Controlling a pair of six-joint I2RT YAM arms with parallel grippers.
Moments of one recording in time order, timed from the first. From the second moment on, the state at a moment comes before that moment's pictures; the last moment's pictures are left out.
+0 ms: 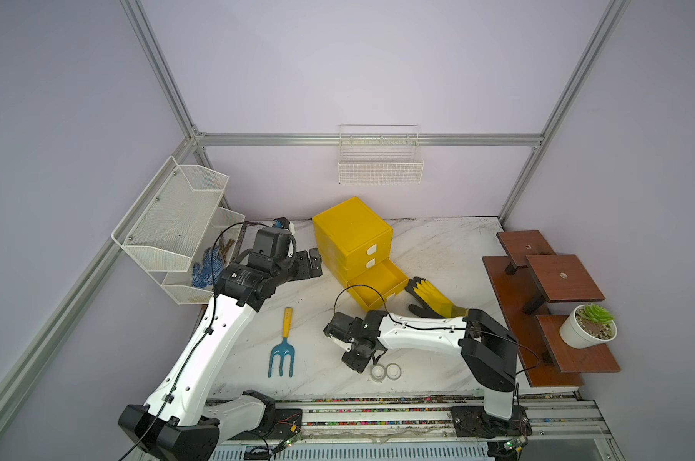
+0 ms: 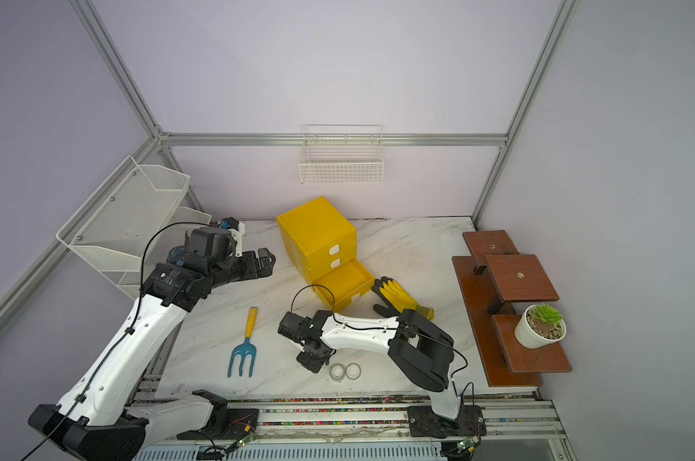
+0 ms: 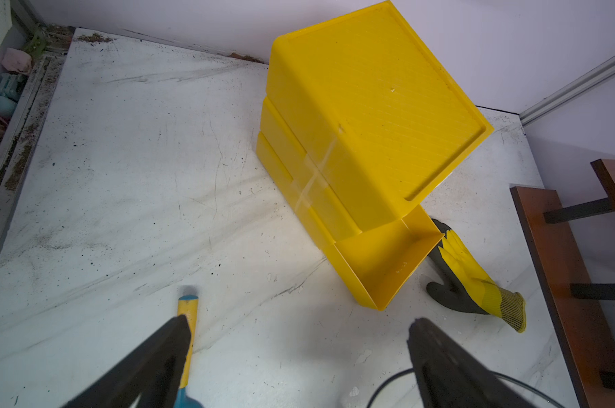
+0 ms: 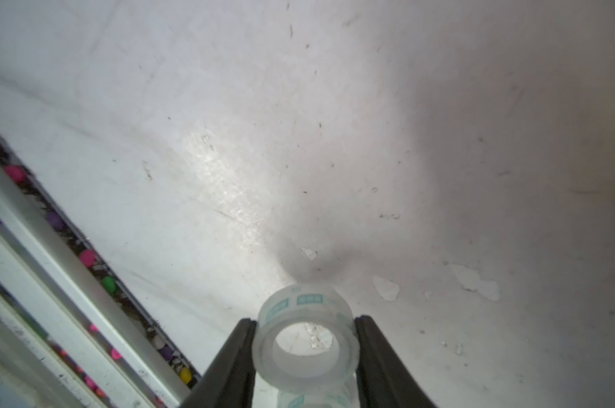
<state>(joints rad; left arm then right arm) -0.34 1.20 1.40 -0.90 -0.08 -0.42 1.12 1.84 1.34 -0.76 0.00 0.16</state>
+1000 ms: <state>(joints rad) -0.39 1.19 1.16 -0.80 0.08 -0.42 0.66 1.92 1.38 -0.41 0.17 0.42</state>
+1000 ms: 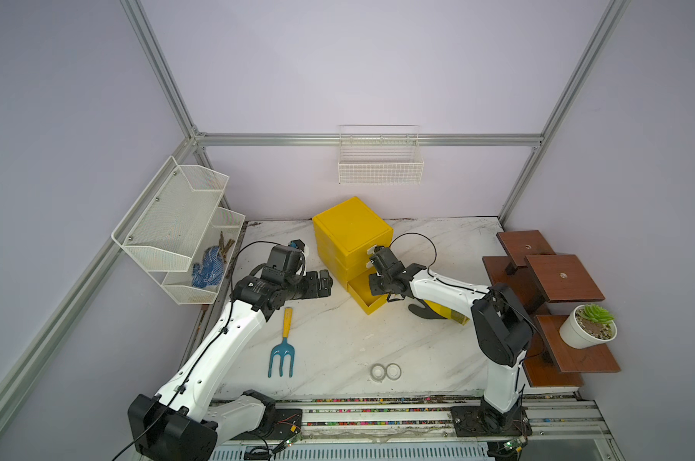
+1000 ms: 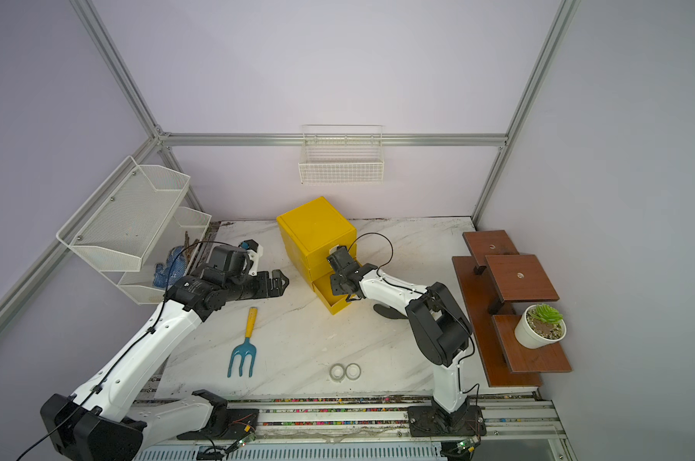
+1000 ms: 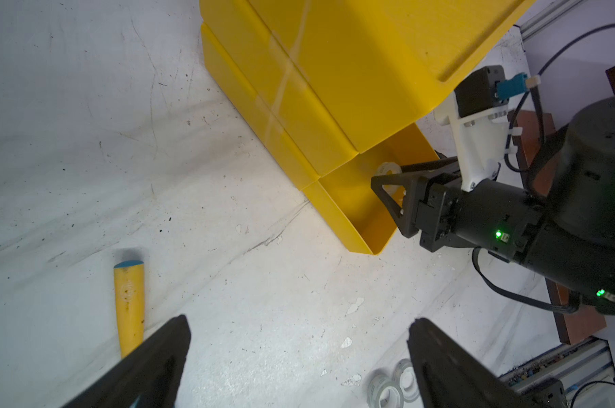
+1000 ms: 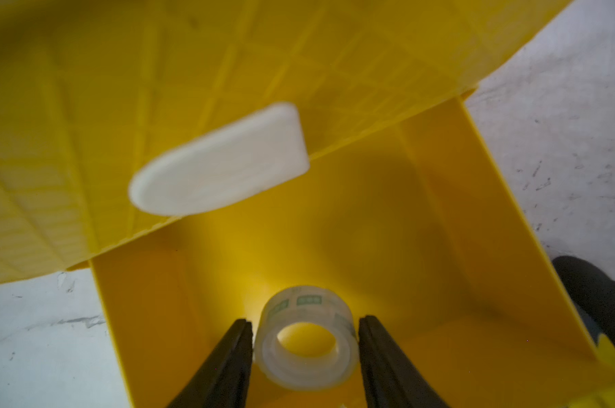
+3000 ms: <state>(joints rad) -1.11 1.94 1.40 -1.10 0.12 -0.12 0.51 1.15 0.78 -0.20 0.26 0.63</state>
